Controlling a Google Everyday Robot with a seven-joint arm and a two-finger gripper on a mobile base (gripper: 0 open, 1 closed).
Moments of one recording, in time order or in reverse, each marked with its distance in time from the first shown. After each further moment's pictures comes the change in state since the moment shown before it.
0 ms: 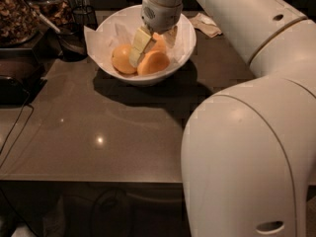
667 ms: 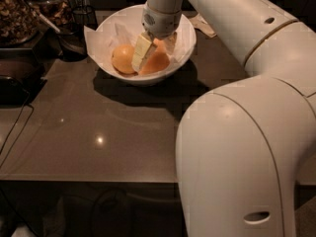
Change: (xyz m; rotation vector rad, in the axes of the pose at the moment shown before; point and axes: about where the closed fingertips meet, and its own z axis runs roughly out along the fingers) arm 0.003 -0.006 0.019 -0.005 0.036 0.019
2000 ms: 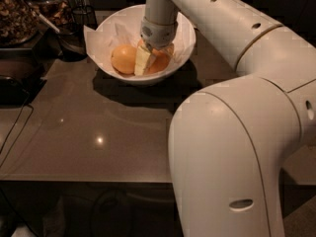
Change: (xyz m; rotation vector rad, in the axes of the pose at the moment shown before) arm 0.003 0.002 0.034 -0.039 0.060 0.002
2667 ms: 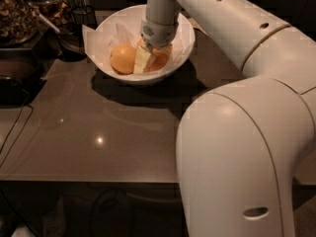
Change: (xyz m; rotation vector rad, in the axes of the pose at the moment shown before) arm -0.004 0.004 -0.006 -0.008 -0.052 -0.050
